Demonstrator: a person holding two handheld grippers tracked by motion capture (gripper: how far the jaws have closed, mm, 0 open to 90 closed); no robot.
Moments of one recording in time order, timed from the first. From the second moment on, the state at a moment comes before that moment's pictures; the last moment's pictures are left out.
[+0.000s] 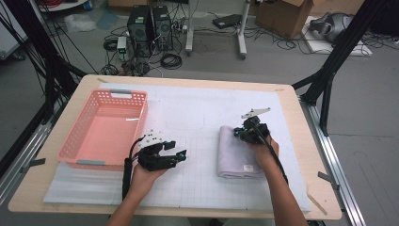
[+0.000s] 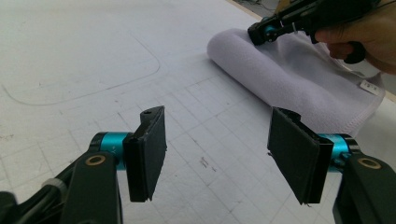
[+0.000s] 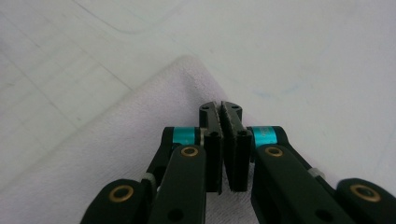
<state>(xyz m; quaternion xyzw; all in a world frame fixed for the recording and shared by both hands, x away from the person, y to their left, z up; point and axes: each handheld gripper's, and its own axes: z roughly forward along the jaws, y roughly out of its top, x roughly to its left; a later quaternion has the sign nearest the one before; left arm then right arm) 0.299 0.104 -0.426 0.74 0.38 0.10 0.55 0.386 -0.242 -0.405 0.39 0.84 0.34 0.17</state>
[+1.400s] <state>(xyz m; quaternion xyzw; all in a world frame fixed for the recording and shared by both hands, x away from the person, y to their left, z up) 0.297 0.104 -0.425 0.74 0.38 0.11 0.55 0.300 -0.327 -0.403 0.43 0.76 0.43 0.23</state>
